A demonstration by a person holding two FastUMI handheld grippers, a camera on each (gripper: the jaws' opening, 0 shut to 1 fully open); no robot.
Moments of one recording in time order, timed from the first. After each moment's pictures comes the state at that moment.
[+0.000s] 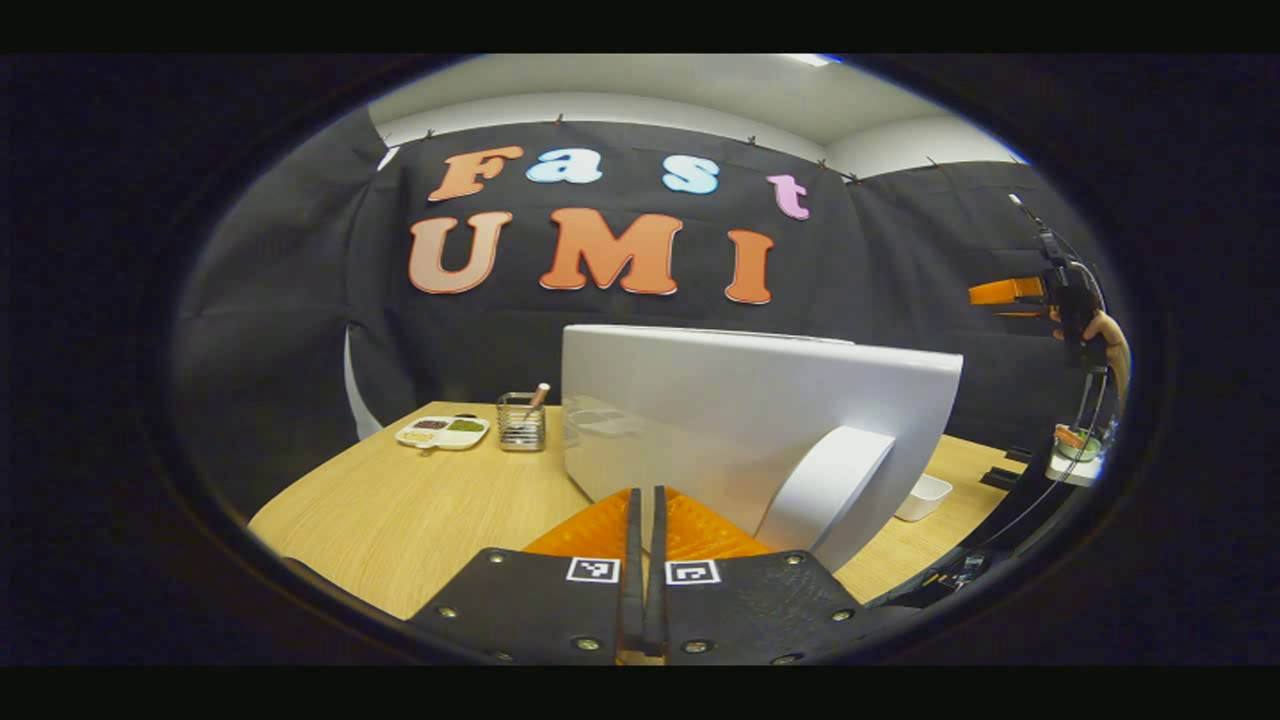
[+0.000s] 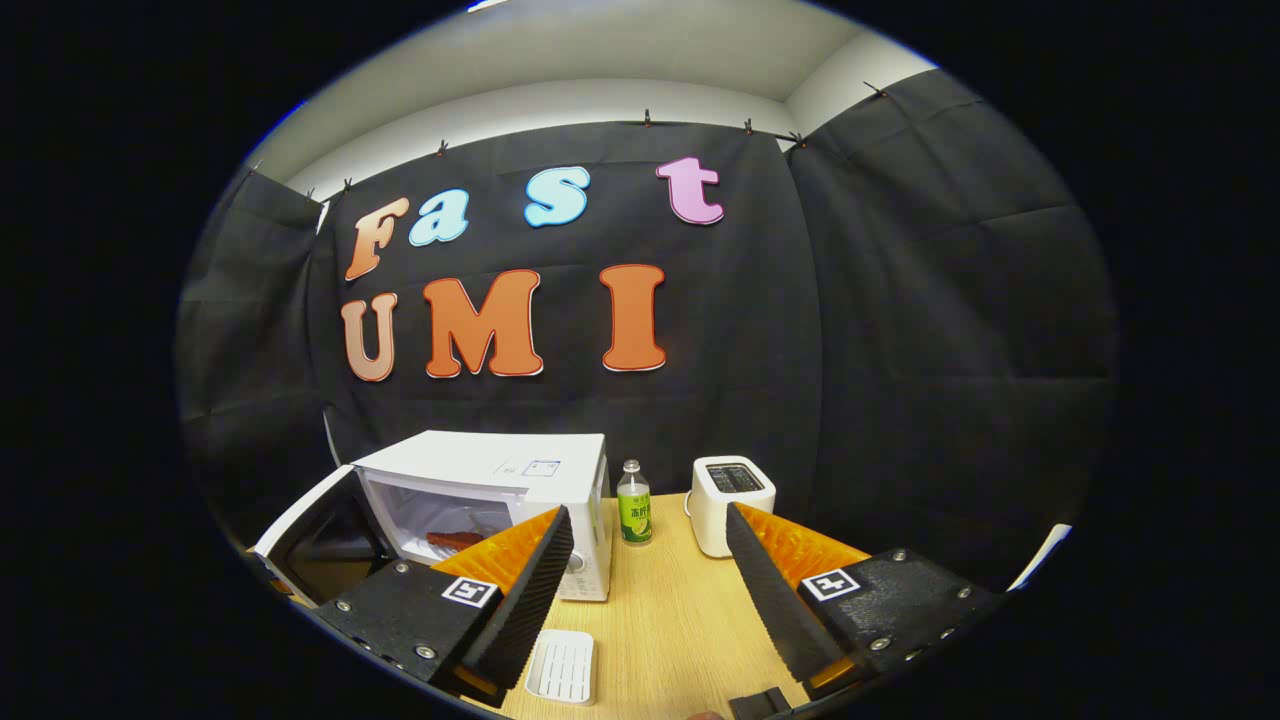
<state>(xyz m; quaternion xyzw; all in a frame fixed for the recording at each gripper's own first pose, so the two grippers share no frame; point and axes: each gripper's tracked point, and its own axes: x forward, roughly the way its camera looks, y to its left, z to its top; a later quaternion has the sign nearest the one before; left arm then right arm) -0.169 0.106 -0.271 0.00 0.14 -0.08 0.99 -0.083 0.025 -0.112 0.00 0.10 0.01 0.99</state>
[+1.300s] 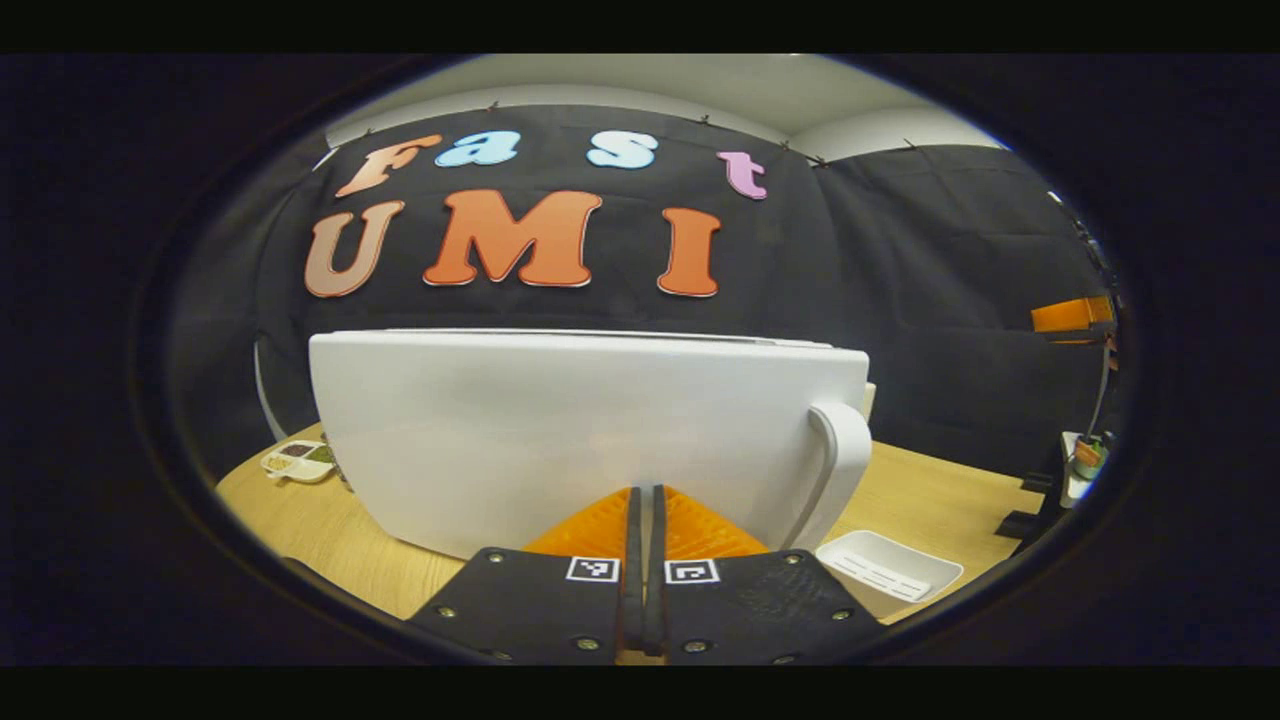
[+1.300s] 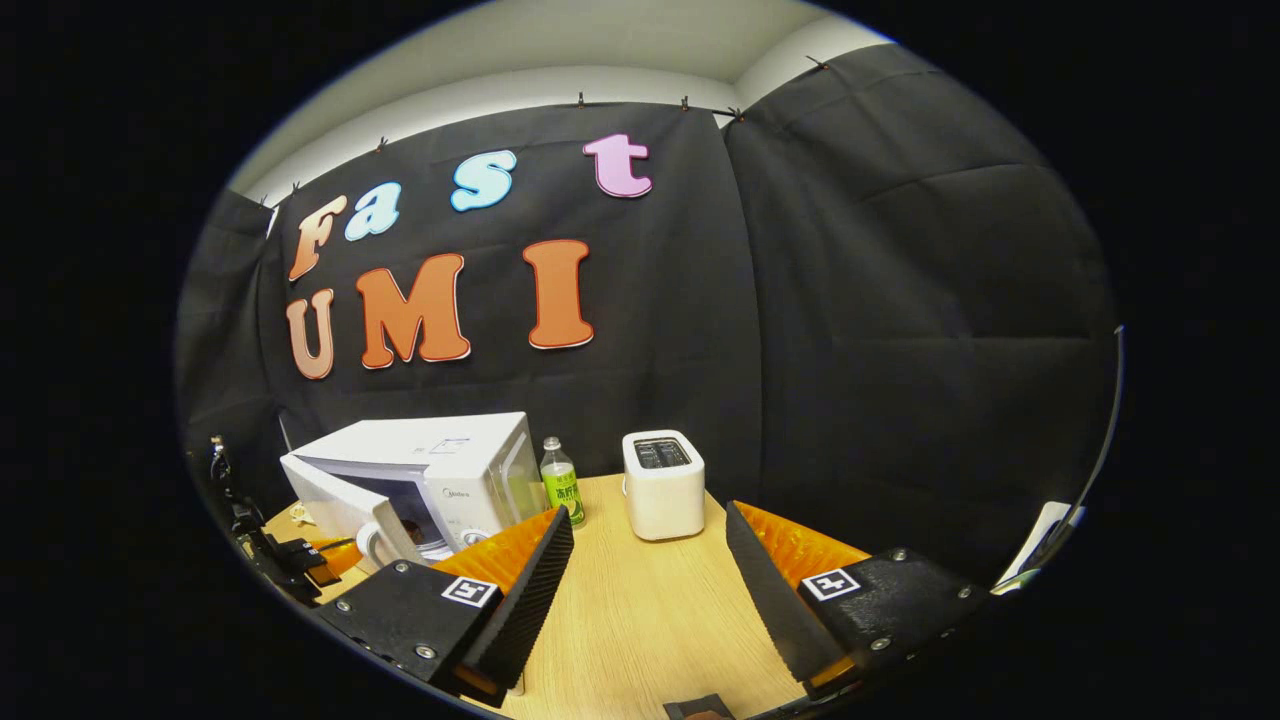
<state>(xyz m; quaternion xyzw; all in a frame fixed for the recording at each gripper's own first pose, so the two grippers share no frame) 0.009 -0.049 -0.301 0.00 0.13 -0.12 0.99 -0.076 -0.077 -0.150 0.02 0.14 -0.07 0.99</state>
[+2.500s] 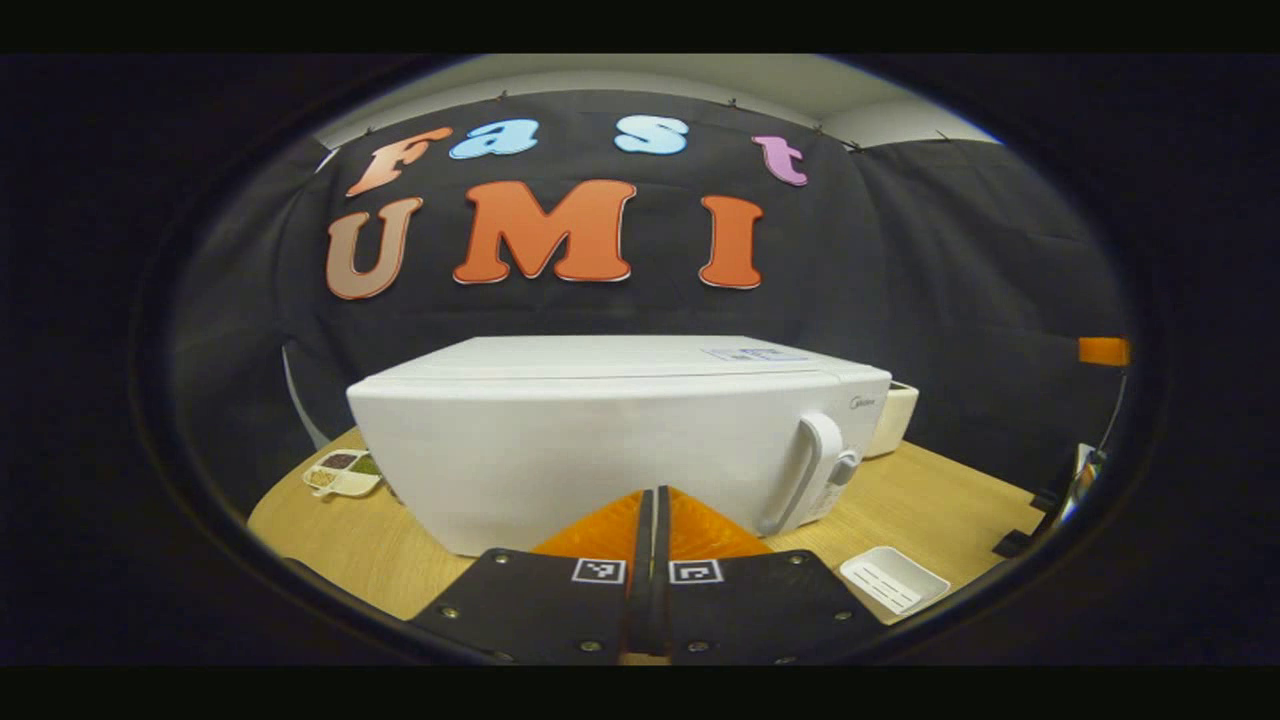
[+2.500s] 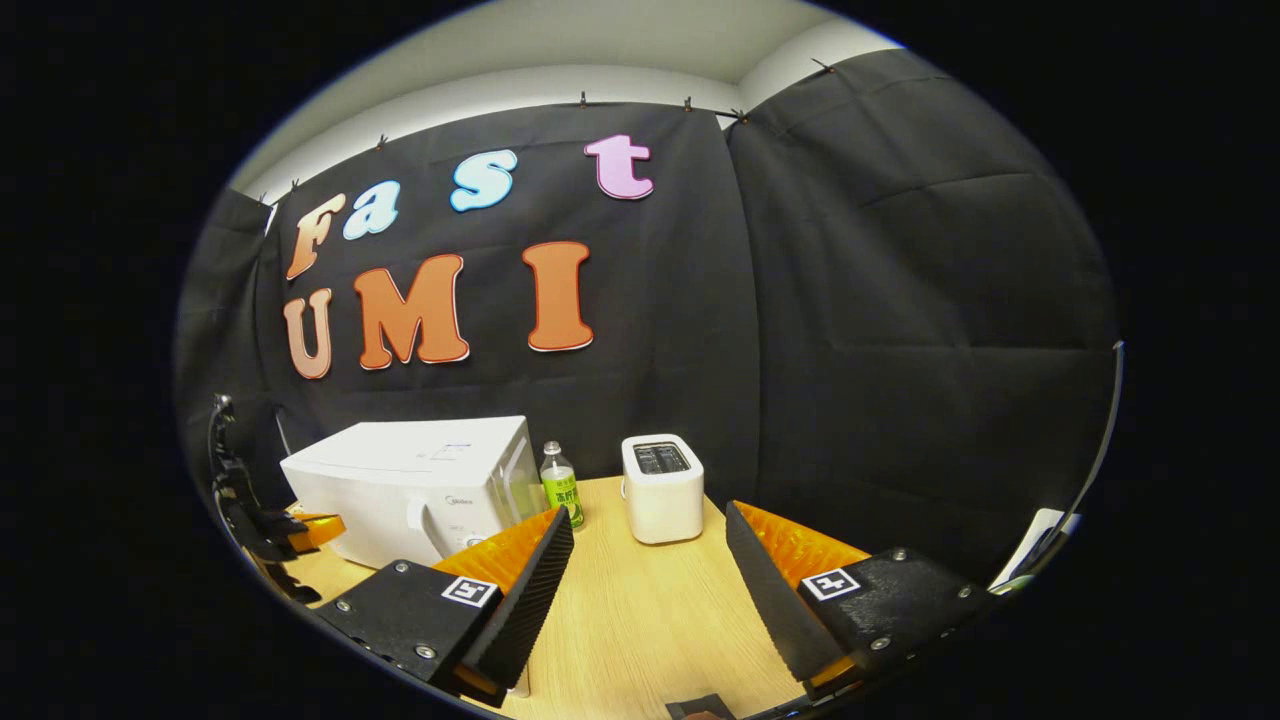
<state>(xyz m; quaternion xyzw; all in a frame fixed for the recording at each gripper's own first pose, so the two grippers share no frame) 0.013 -0.013 -0.235 0.00 0.18 -0.07 0.98 -0.080 -0.058 -0.117 0.01 0.14 -0.07 0.99</state>
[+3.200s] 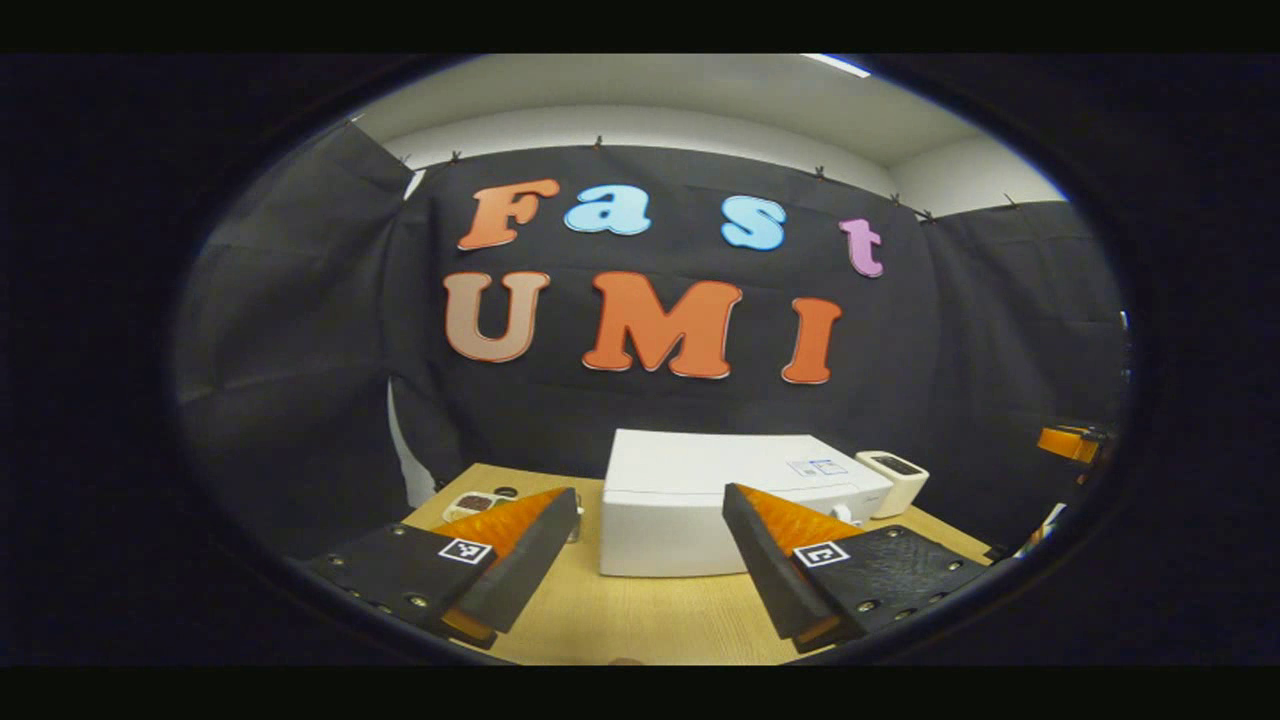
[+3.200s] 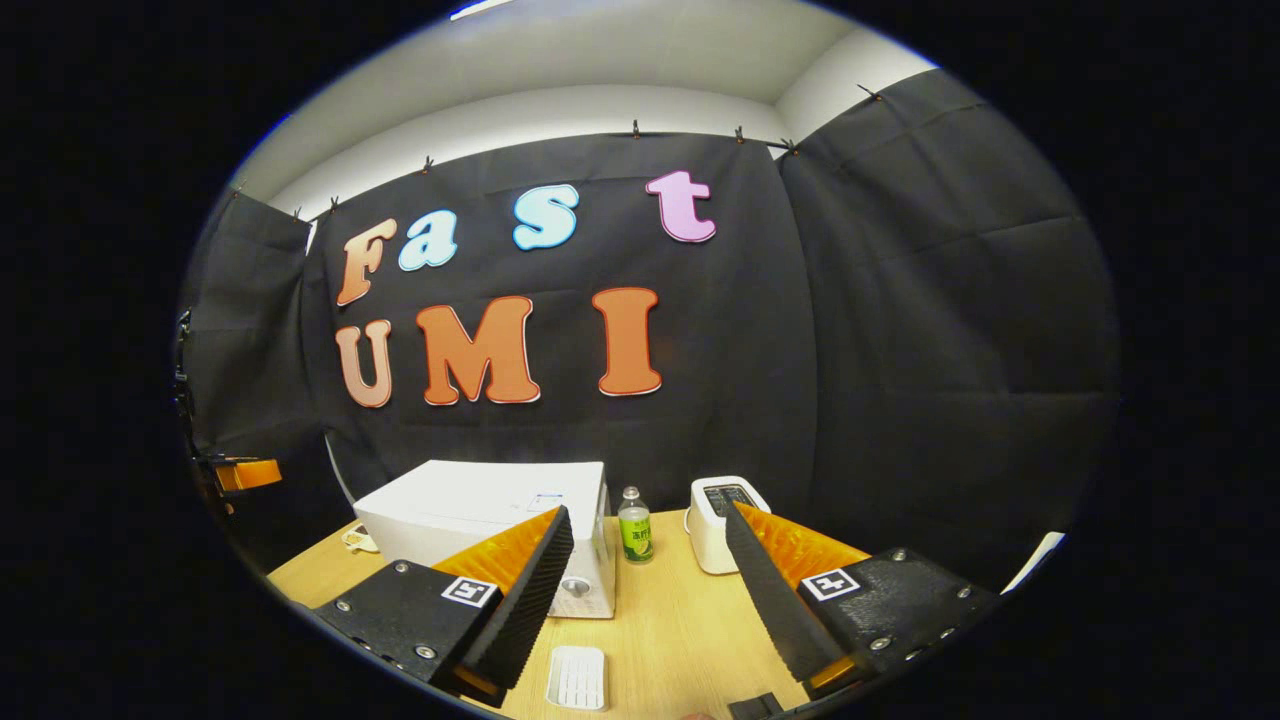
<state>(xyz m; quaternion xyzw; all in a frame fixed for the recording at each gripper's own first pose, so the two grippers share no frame) -0.077 0.134 -0.021 -0.02 0.10 0.04 0.99 -0.082 0.030 -0.032 0.01 0.10 0.00 0.99</state>
